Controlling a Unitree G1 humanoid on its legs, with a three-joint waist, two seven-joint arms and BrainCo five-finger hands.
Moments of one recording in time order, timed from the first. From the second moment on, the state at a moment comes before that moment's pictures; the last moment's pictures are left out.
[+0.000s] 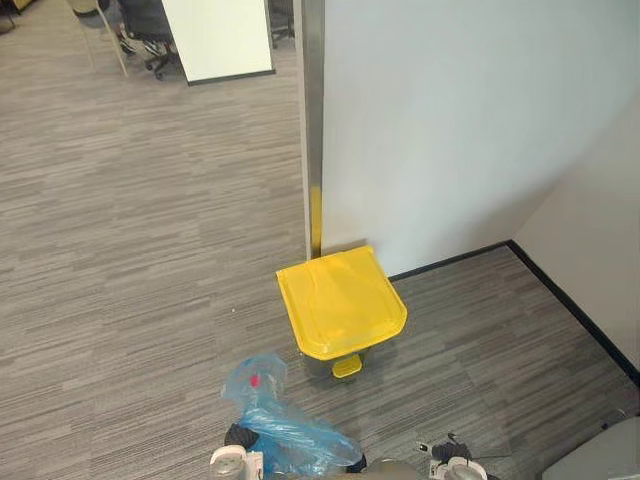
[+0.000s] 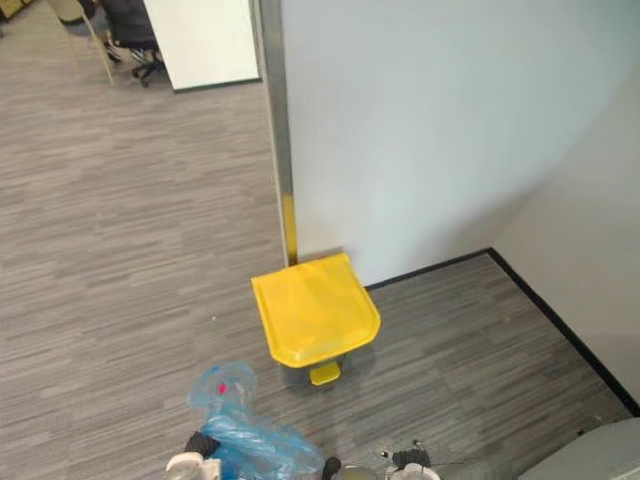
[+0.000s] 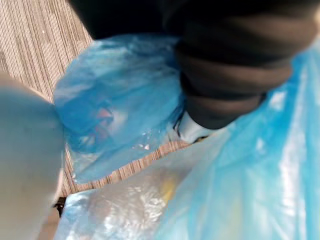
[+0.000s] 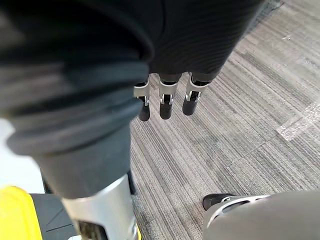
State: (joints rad) left arm 0.03 0.06 0.12 1.09 0.04 -0.08 0.10; right arm 0.02 -0.04 -0.35 1.09 -0.12 0.00 -0.17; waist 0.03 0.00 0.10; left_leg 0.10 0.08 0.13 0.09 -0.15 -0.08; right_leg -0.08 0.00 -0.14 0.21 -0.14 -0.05
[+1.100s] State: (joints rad) left arm -0.03 0.03 0.15 1.03 0.07 -0.08 0.11; right arm -0.08 -0.04 -0.30 1.00 -0.16 0.02 -0.19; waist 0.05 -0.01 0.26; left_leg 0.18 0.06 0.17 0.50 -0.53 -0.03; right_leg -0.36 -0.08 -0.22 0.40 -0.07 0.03
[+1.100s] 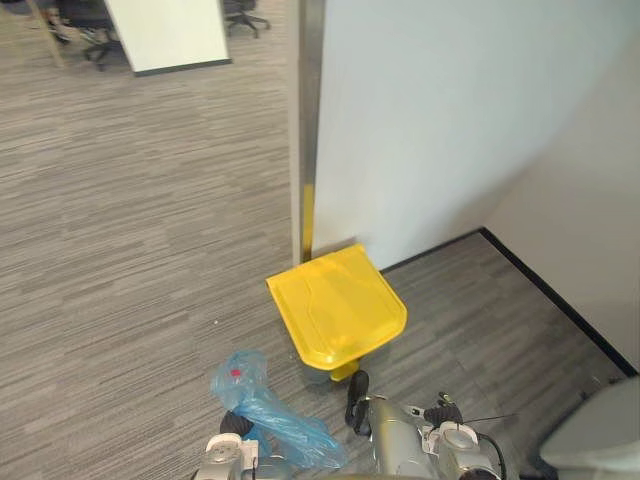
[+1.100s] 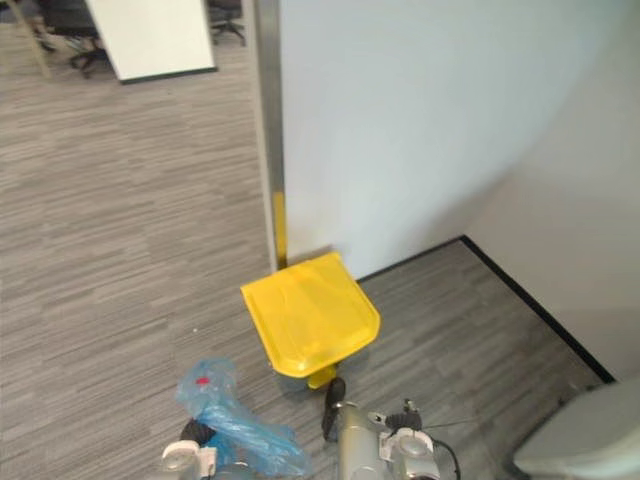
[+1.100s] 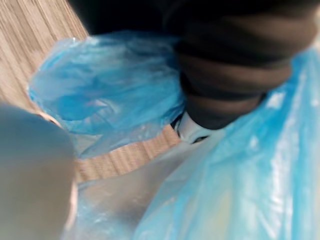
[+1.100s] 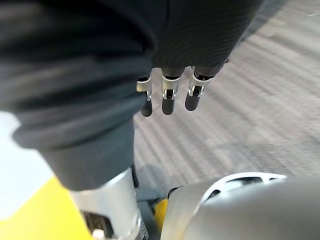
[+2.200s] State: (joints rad) left arm -0.15 0.08 0.21 1.03 0.03 -0.11 0.14; right arm -0.38 -0.03 -0.02 0.71 -0.06 -0.03 -0.20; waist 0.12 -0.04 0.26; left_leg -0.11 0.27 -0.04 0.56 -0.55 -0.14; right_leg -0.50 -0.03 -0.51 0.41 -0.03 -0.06
